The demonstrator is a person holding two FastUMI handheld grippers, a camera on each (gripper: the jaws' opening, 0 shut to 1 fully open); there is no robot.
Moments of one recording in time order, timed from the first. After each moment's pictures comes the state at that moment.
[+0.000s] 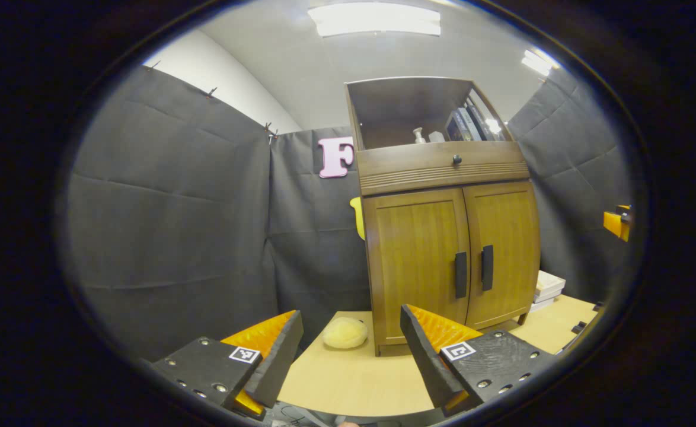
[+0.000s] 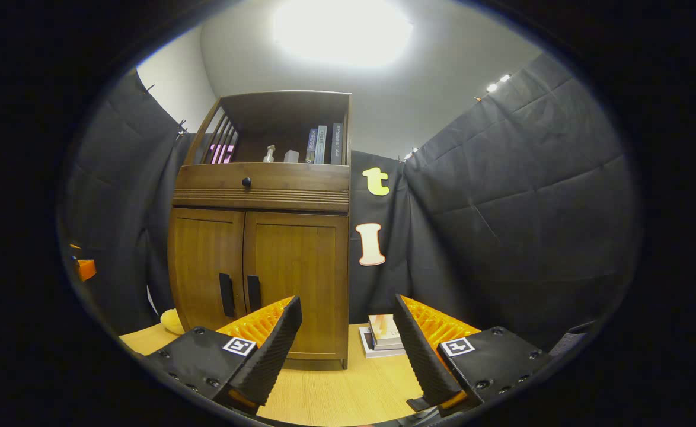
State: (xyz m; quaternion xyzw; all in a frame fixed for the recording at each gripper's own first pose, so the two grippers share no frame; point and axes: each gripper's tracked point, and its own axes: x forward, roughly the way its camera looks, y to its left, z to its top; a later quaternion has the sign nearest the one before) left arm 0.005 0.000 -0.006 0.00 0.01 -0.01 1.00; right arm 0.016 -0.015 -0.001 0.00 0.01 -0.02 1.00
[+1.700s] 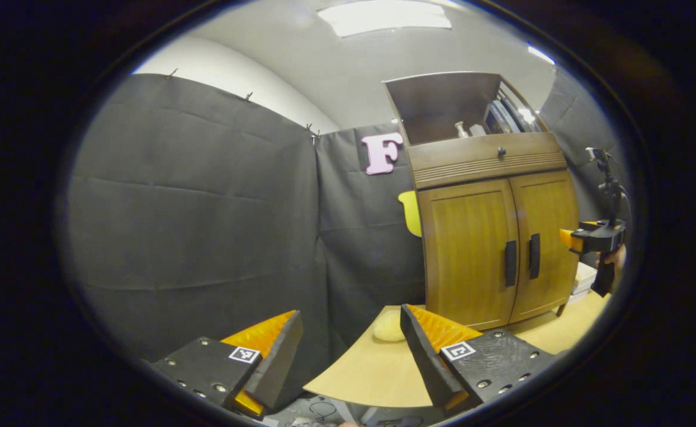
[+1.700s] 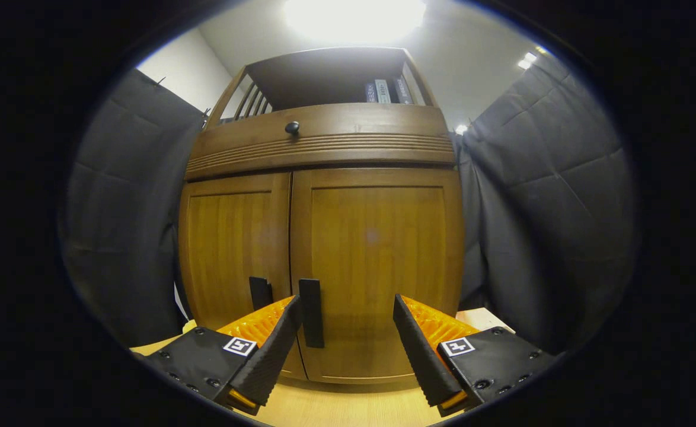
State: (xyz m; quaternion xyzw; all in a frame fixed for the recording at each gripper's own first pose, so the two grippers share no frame) left arm -0.015 0.062 -0.014 0.02 0.02 0.12 0.99; right arm 0.203 0.146 -0.068 0.02 0.04 0.11 0.99
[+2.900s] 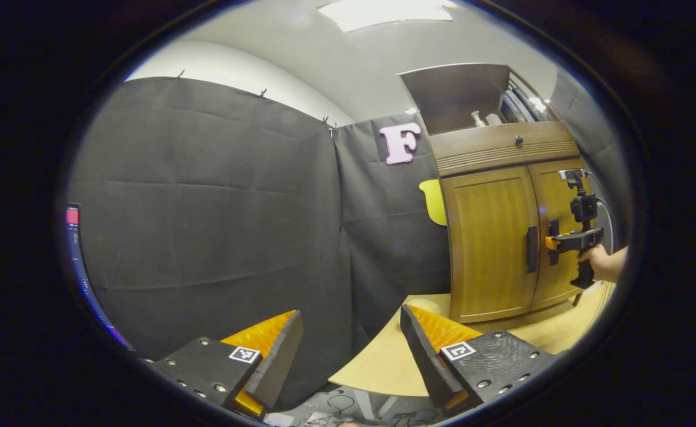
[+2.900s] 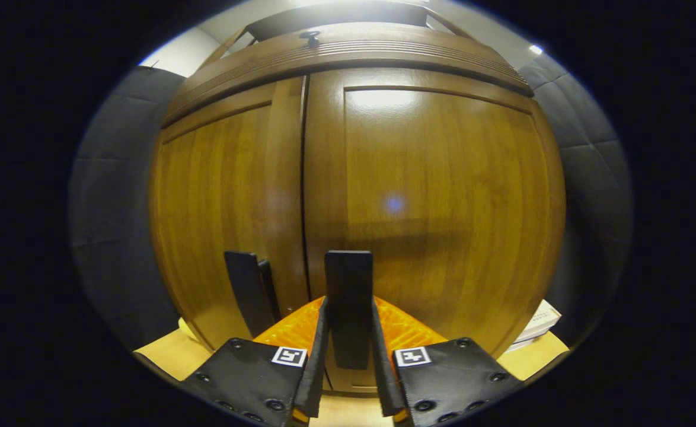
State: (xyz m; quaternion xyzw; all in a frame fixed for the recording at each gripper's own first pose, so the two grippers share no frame) left arm -0.019 0.068 -0.006 0.03 0.04 0.17 0.98; right arm 0.291 0.215 -0.138 0.03 0.13 0.13 0.98
